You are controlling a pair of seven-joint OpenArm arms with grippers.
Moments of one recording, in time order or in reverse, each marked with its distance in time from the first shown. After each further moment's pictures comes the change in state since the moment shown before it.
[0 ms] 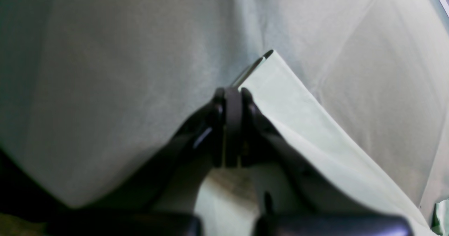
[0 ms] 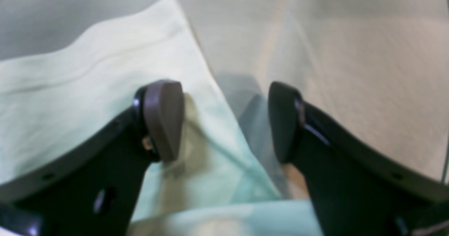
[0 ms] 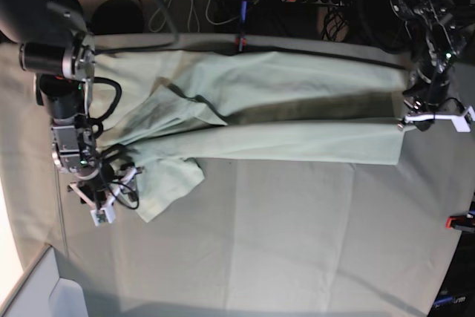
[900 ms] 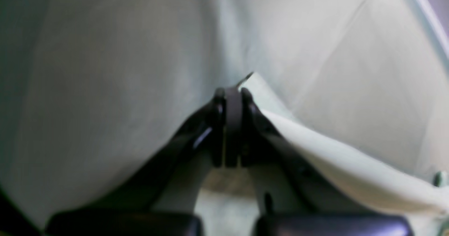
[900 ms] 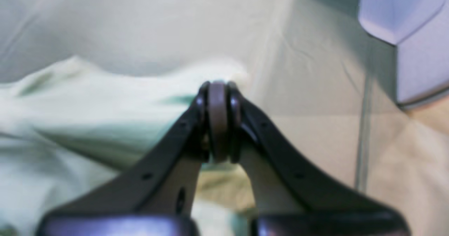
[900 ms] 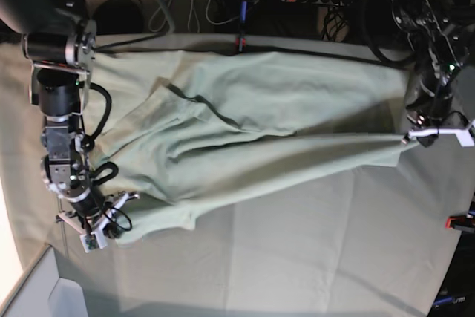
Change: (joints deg) left arm -4.4 -0.5 0.2 0.3 0.0 0.0 0.3; right arm -2.8 -0.4 3.6 18.3 -0.4 3.5 -2.0
